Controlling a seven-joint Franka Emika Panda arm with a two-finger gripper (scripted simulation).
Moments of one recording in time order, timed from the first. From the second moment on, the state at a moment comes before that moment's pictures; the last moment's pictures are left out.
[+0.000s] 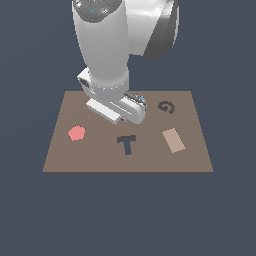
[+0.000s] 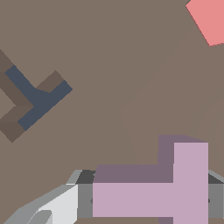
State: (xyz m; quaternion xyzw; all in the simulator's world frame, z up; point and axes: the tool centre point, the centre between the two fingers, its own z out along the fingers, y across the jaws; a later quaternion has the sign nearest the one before) arm -0.038 -0.042 0.037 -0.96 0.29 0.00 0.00
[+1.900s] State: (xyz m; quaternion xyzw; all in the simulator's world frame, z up) arm 0.068 -0.001 0.041 -0.75 0.66 0.00 0.00
